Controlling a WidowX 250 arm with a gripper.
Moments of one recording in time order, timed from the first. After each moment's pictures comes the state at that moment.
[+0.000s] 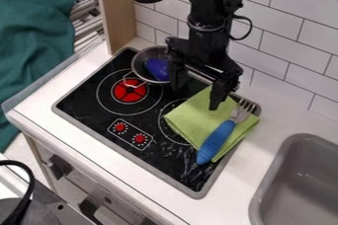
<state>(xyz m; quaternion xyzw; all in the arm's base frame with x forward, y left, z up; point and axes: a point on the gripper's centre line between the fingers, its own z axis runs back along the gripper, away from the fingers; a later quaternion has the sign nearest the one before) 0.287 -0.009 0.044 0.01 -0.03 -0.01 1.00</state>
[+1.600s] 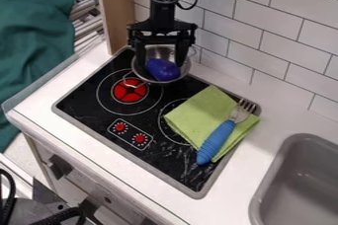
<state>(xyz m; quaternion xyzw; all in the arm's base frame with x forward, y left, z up) 0.344 0.089 0.009 0.04 0.01 0.39 0.92</state>
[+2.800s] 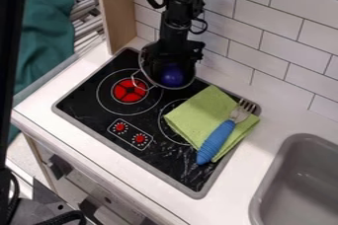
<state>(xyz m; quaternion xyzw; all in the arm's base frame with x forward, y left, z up) 0.359 0.084 -0.034 0.06 -0.01 0.44 0.90</state>
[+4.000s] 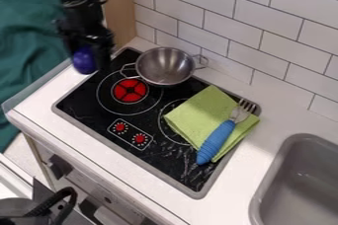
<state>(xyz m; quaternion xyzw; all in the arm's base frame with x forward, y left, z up) 0.262 0.187 0.018 -0.01 -0.06 0.09 0.99</state>
